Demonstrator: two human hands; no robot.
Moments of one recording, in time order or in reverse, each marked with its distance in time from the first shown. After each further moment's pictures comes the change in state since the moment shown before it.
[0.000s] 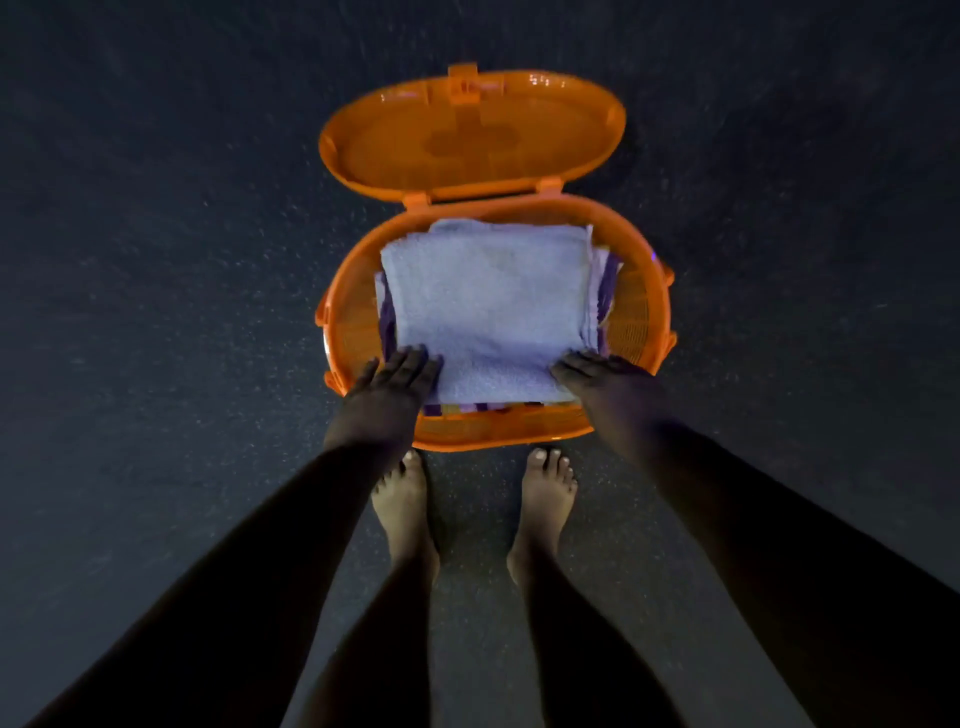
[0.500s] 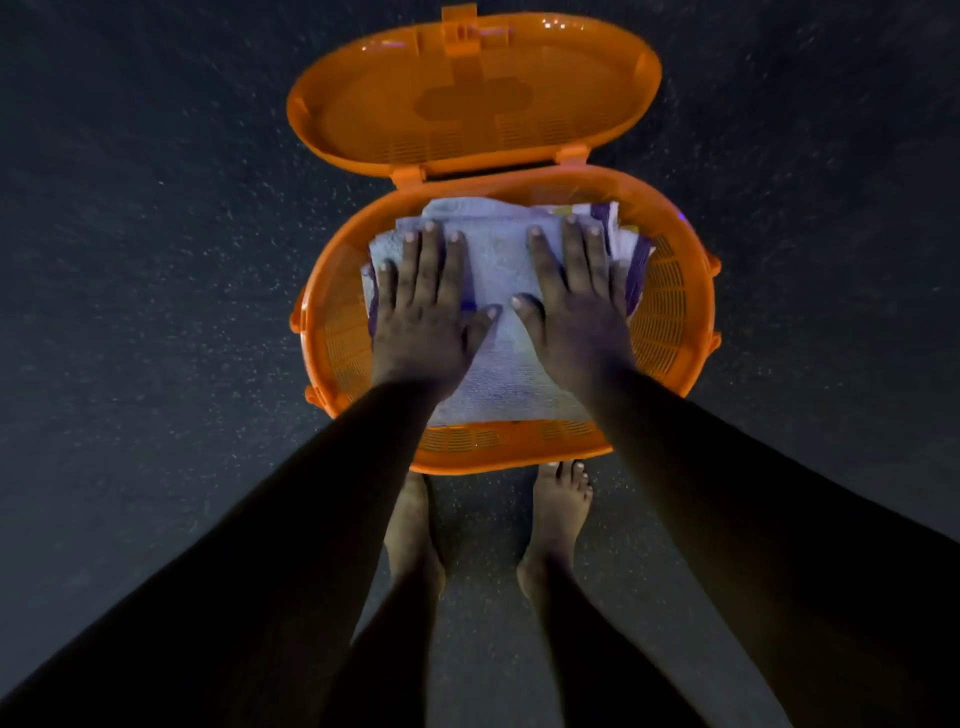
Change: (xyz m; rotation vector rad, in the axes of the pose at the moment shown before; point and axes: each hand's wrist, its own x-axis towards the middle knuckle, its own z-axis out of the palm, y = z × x) left_hand 0.102 0.018 -0.001 -0.068 0.470 -0.035; right_hand 0.104 -0.027 0.011 0.127 0.332 0.277
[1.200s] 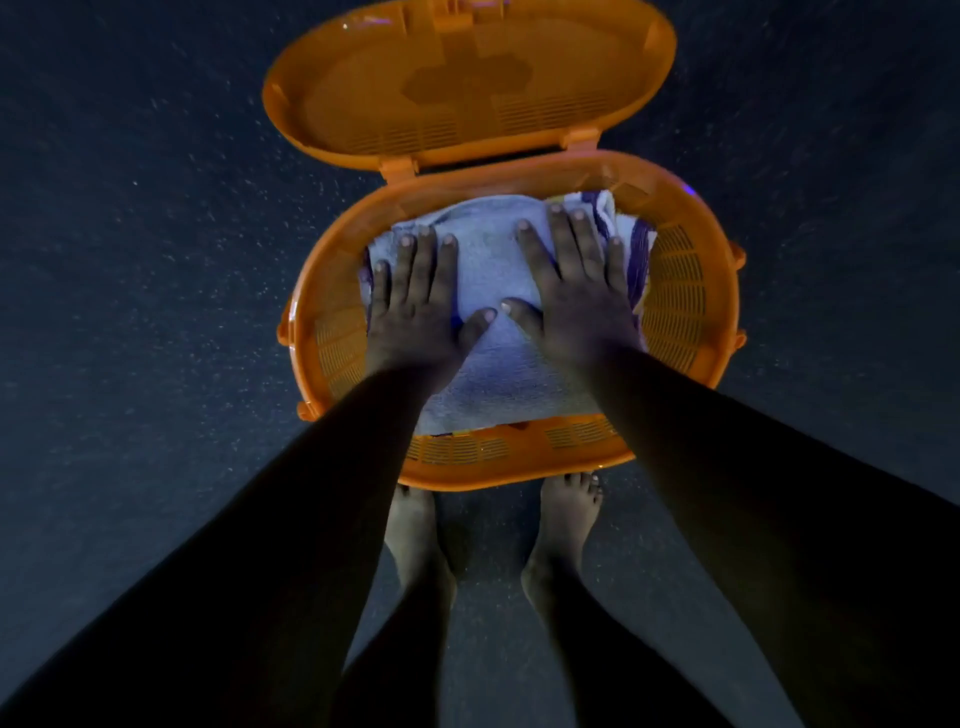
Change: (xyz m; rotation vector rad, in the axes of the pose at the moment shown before) left_hand 0.017 -0.025 0.039 0.013 -0.082 -0.024; right_hand 0.026 0.015 0.033 -0.139 -0.018 -0.070
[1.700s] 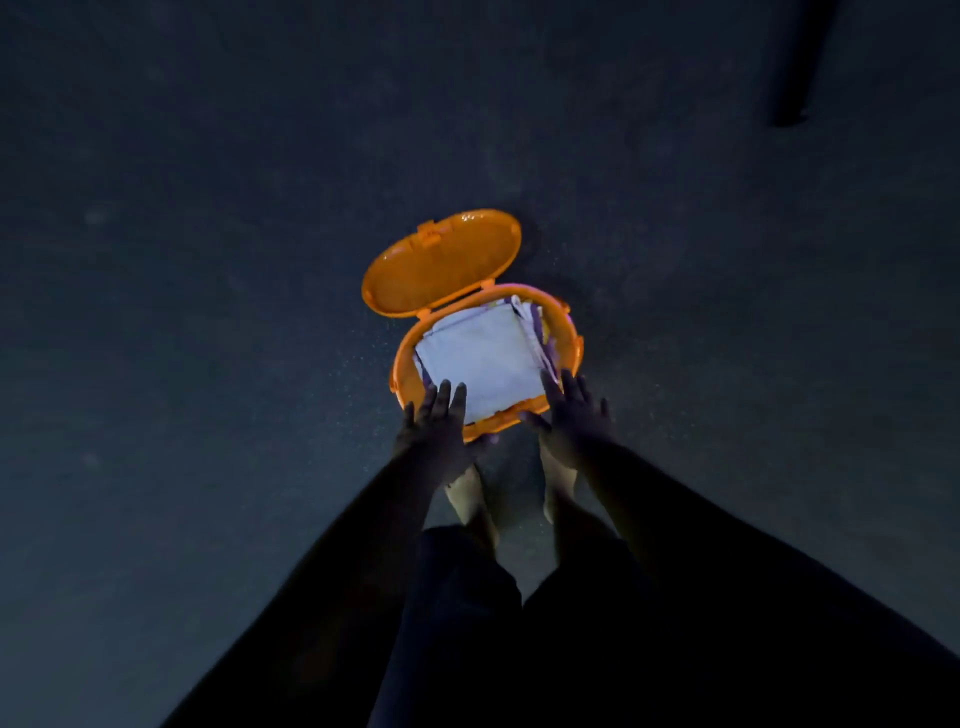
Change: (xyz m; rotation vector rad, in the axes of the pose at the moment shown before) left_hand -0.184 0.125 -0.378 0.124 -0.645 0.019; right_hand -0.246 -0.062 -0.334 0.435 -0.416 0.448
